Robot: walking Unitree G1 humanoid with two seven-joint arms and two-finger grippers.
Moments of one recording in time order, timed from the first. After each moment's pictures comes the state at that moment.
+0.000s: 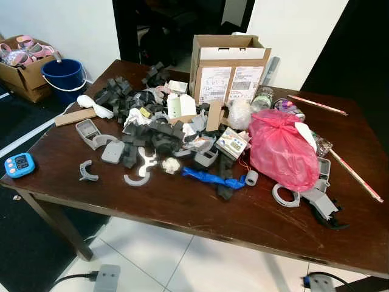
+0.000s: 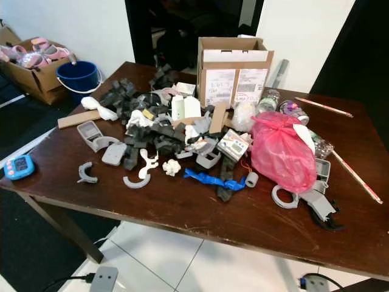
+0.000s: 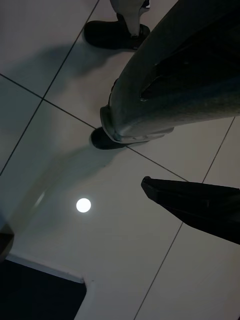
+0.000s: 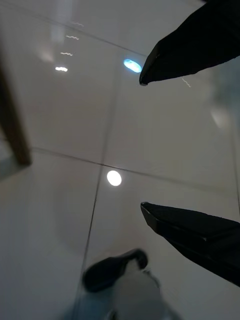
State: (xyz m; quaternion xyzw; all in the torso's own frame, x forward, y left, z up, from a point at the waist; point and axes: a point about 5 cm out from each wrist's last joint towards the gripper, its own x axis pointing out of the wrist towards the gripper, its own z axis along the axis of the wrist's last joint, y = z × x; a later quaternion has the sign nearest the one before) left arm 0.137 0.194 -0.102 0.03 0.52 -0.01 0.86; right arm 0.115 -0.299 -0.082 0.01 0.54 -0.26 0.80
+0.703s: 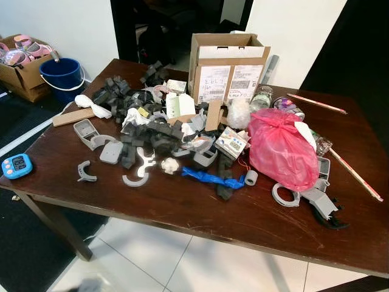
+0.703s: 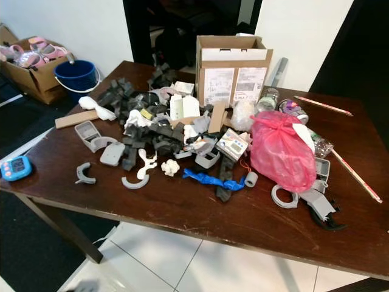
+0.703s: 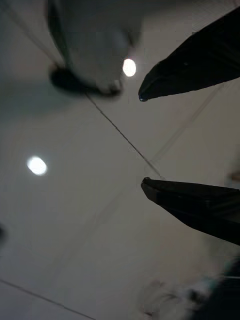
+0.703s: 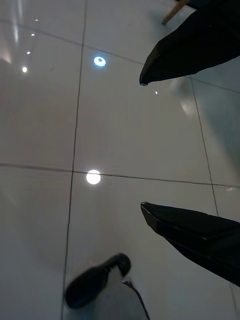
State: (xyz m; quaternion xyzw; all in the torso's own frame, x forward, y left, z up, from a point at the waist) left arm 0.096 0.244 -0.104 0.02 0.55 0.17 0.82; right arm 0.089 -0.297 -0.090 0.02 0.57 -0.27 0.77
